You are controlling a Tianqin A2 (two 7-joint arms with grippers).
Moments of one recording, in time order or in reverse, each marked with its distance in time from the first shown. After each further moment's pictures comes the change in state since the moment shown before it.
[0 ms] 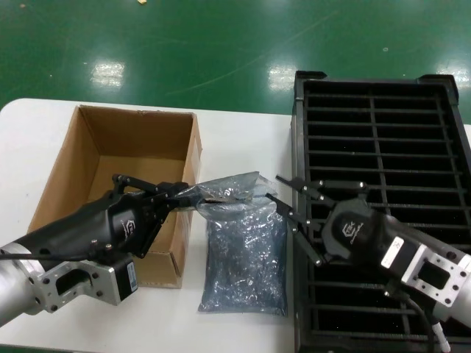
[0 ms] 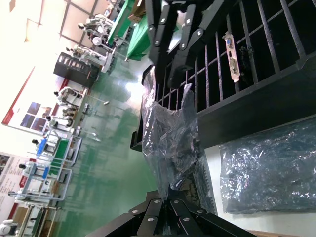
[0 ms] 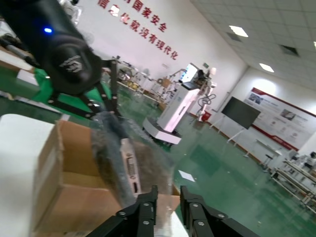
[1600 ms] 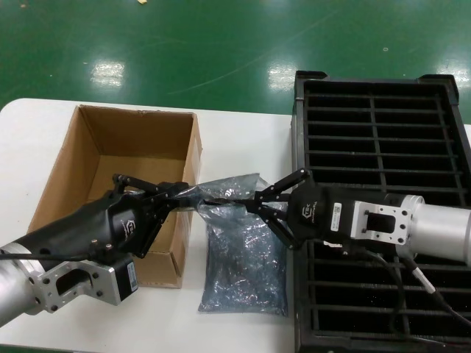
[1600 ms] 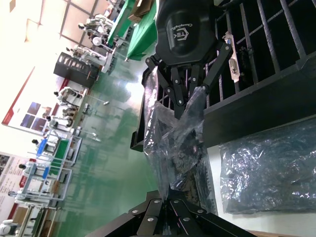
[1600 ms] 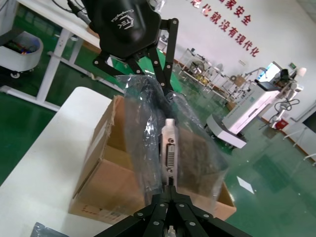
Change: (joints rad) left arm 0.000 0.000 0.000 0.000 0.000 0.000 0.000; right arm 0.419 -0.048 -0.214 -0.369 -0.133 -0.255 -0.014
